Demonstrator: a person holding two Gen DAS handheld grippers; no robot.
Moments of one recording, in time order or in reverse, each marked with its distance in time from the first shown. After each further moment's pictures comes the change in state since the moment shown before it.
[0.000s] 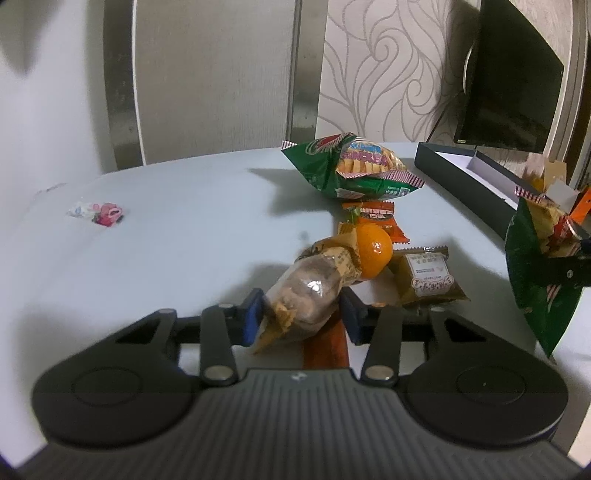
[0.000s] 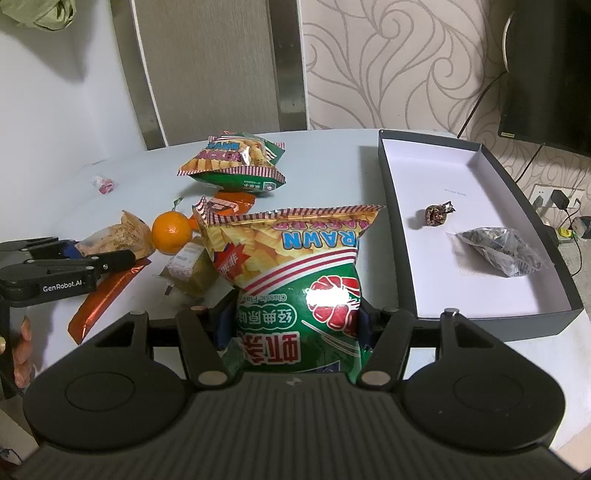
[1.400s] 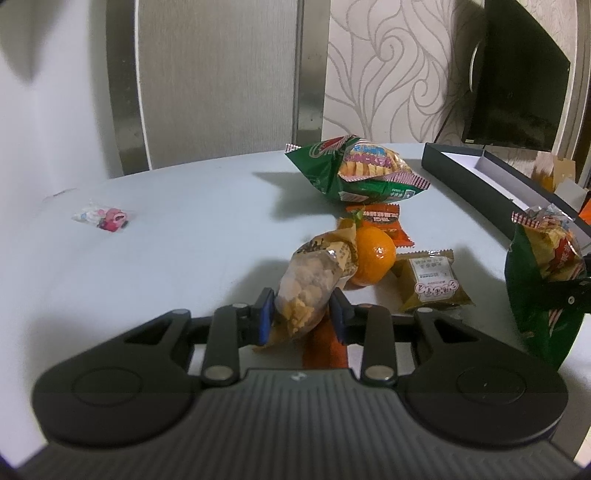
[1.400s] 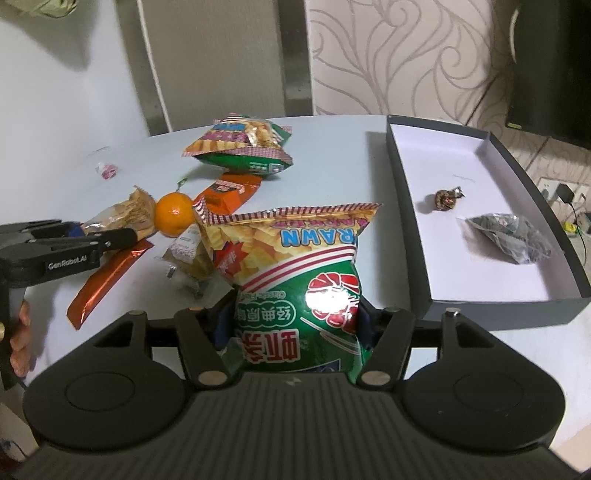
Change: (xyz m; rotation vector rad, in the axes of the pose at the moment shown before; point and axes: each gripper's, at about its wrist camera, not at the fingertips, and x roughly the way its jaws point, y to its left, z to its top) left arm 0.001 -0.008 0.001 0.015 -0.007 0.040; right arm 0.005 0.004 -0.010 -0.020 0.035 0.020
